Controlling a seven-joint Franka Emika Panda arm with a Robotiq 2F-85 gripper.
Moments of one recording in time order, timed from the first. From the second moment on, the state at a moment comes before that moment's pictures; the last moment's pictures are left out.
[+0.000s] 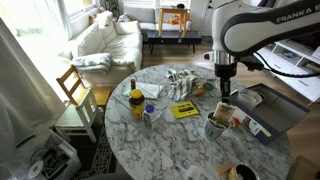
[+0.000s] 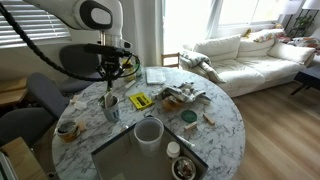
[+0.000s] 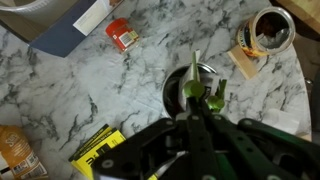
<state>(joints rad) -0.04 0.13 0.02 -1.98 -0.09 1.82 -0.57</state>
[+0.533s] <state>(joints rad) -0.03 0.14 0.02 -2.04 -0.16 1.97 -0.40</state>
